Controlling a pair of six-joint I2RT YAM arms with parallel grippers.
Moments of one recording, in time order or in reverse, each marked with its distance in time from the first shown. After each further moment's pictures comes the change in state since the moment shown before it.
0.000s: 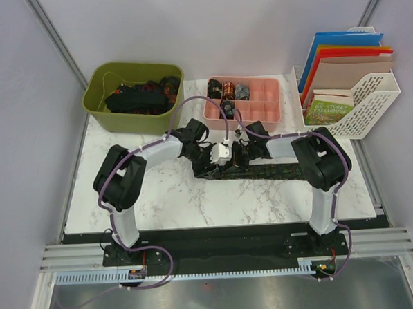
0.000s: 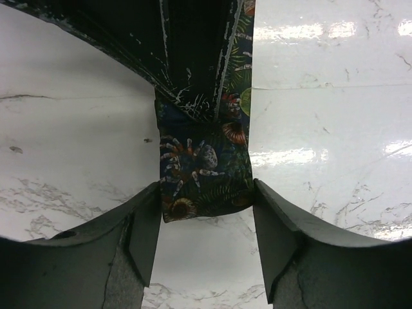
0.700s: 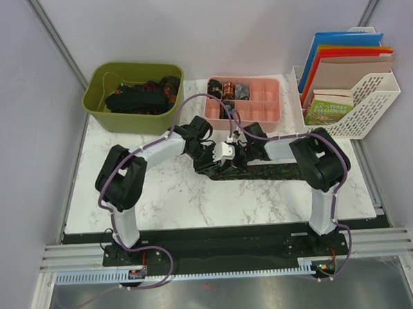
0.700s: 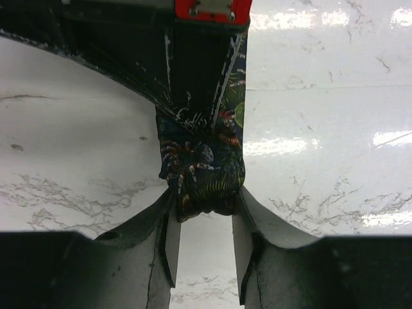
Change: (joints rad) left arm -0.021 -0.002 0.054 -0.093 -0.020 -0.013; right arm 0.028 0.000 -0.010 0.038 0.016 0.048
